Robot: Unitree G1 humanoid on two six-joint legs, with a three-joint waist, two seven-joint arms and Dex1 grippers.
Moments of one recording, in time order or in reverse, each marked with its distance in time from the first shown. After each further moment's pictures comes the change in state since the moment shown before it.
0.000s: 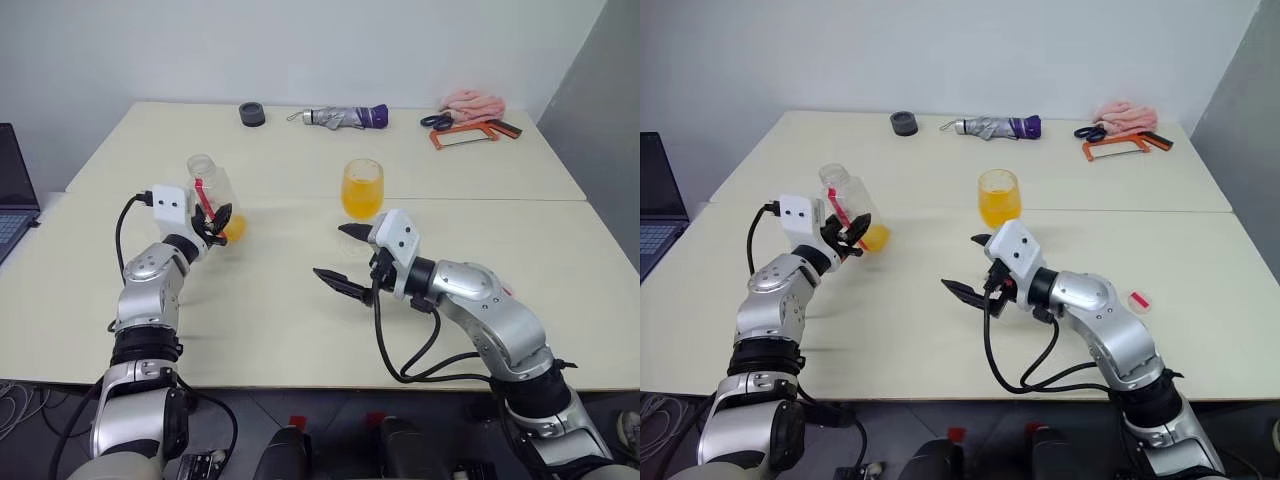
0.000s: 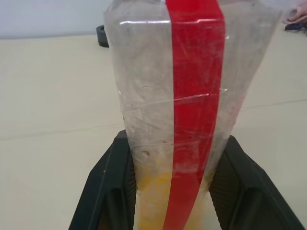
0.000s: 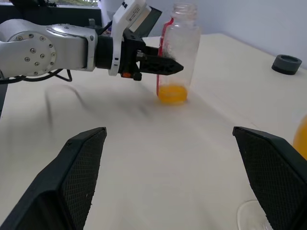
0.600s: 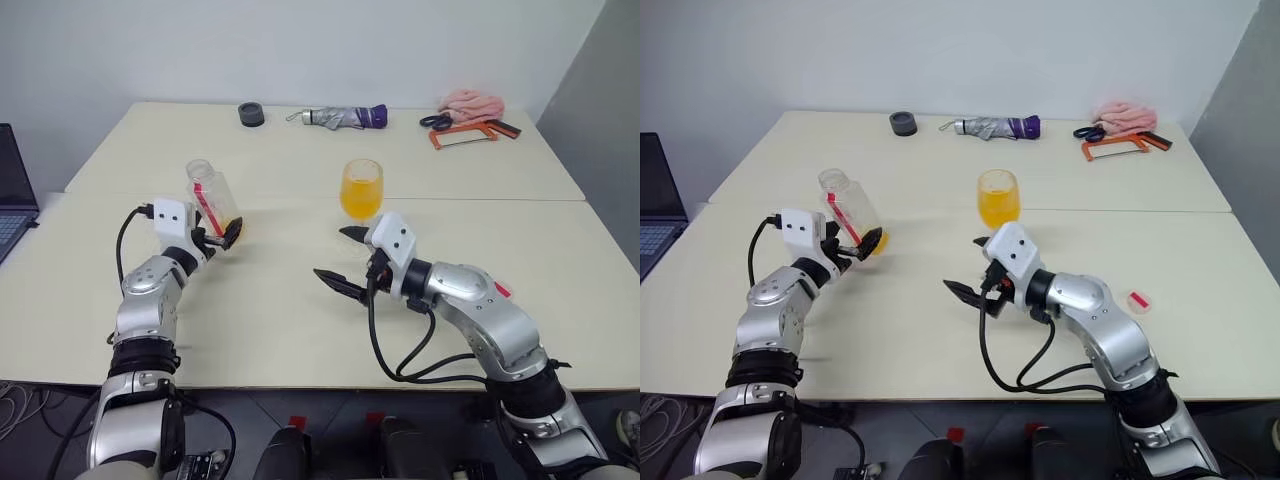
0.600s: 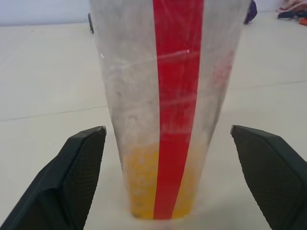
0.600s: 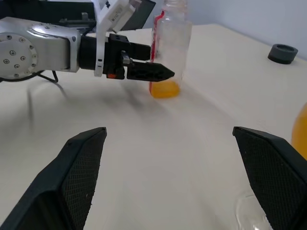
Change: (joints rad) left arm 0.080 0.002 -0.002 -0.031 -0.007 -0.040 -0.031; right arm 0.046 -0.015 0.000 0.008 -0.033 -0.004 -0.007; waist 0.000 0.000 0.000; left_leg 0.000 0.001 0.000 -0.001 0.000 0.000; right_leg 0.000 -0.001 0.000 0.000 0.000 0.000
